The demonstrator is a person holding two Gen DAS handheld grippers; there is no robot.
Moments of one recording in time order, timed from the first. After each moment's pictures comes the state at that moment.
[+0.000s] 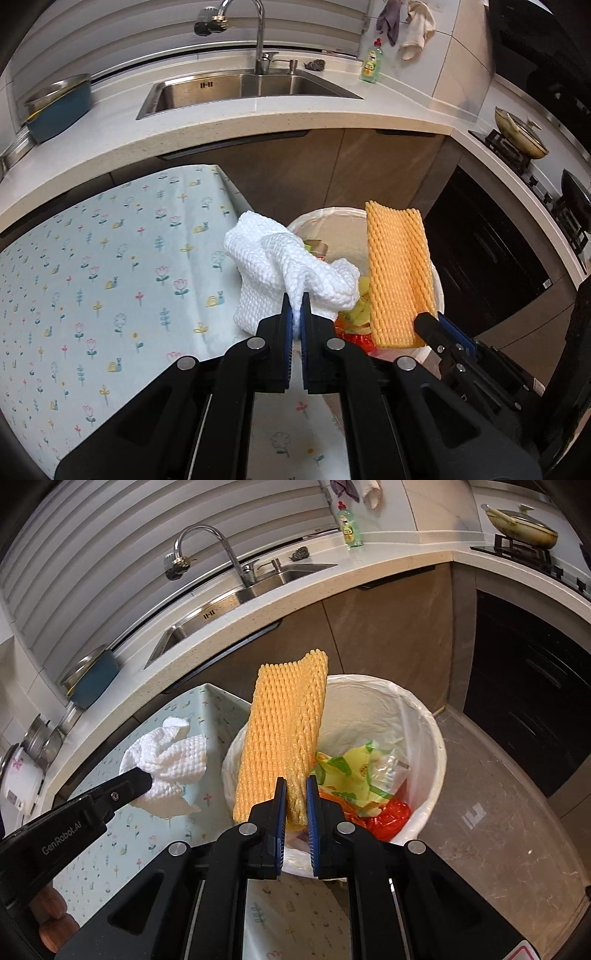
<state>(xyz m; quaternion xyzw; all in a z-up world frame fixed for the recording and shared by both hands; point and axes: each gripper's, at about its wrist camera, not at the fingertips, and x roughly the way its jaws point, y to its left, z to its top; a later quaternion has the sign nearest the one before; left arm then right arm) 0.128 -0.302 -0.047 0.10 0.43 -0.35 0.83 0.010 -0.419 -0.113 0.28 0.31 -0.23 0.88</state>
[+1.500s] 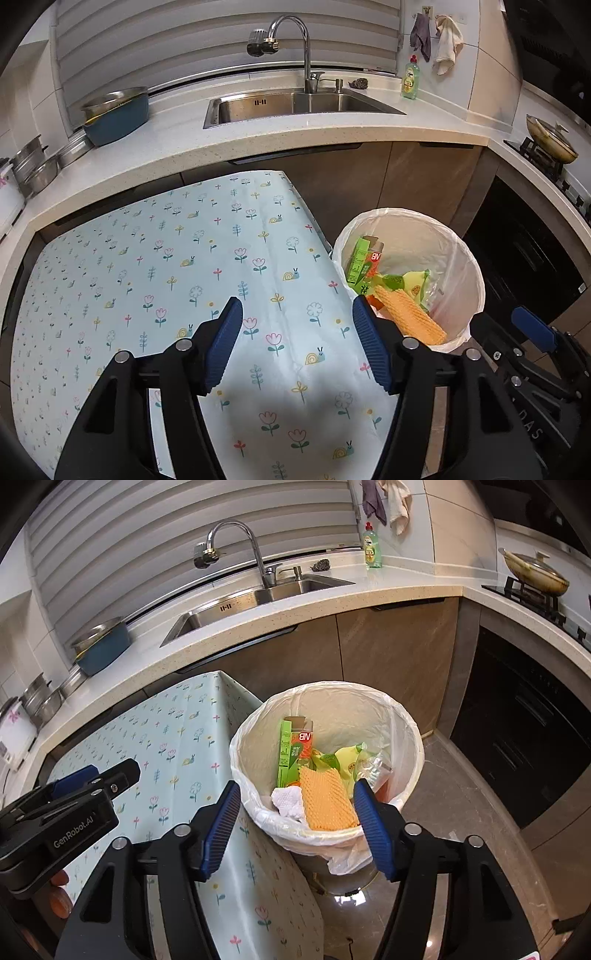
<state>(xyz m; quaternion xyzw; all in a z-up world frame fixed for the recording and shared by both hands) 0.095 -0.239 -0.037 0.12 0.38 -0.25 0.88 -0.018 -0.374 -0.086 0.20 0.32 -0.23 0.90</state>
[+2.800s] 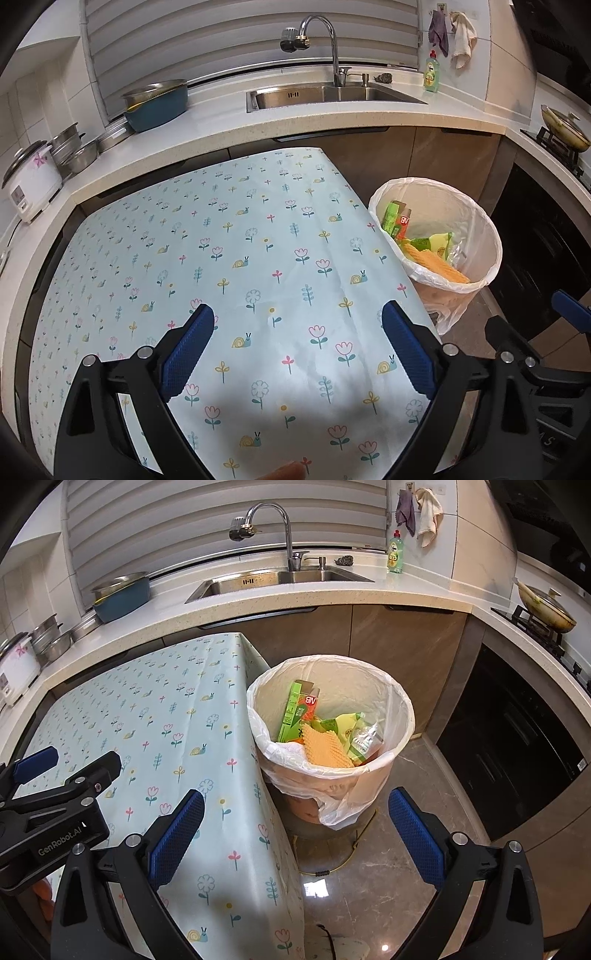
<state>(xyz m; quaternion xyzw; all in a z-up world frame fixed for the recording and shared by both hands) 0.039 -0.180 -0.048 0.13 0.38 -0.19 0.89 -0.058 -0.318 -0.091 0.12 0.37 -0.21 0.90</state>
